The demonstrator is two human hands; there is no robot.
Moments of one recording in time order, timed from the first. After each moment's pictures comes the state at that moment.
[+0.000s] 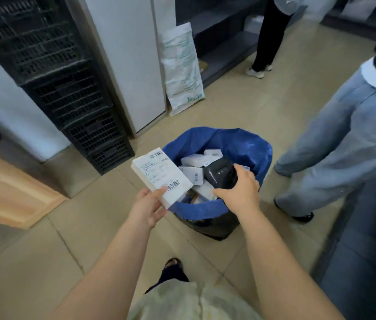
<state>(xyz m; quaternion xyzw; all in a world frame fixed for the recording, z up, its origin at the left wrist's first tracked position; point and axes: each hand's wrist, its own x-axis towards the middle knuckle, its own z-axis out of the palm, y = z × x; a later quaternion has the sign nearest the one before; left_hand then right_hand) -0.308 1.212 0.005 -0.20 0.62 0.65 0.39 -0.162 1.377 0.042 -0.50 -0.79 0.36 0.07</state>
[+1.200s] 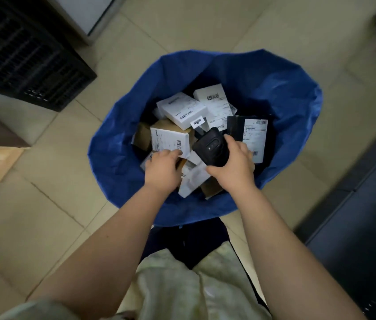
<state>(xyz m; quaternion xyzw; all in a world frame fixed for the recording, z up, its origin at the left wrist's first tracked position) -0.414 1.428 -0.235 0.33 0.88 0.02 0.35 -0.285 1.559 -0.194 -0.51 -0.75 0.39 -0.12</state>
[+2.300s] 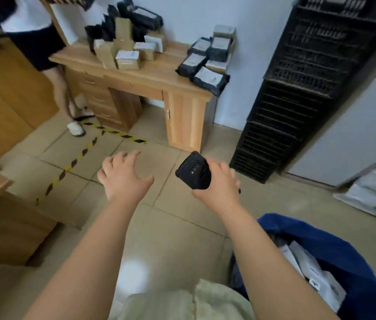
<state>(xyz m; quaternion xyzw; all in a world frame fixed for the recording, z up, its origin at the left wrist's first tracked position) -0.318 1.000 0.083 -0.36 0.92 0.14 -0.08 -0.392 1.200 0.098 0.16 -0.94 0.26 -0.13</state>
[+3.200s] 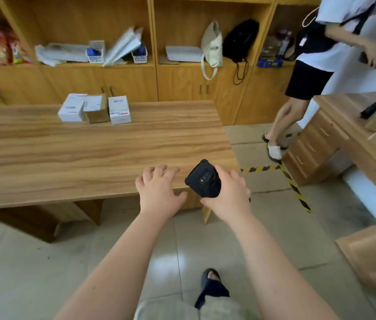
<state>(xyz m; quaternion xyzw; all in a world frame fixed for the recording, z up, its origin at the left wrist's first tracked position) 0.104 0.649 0.089 -0.67 0.72 0.12 -0.14 -0.066 0.680 0.117 0.61 -0.75 0.16 -0.20</state>
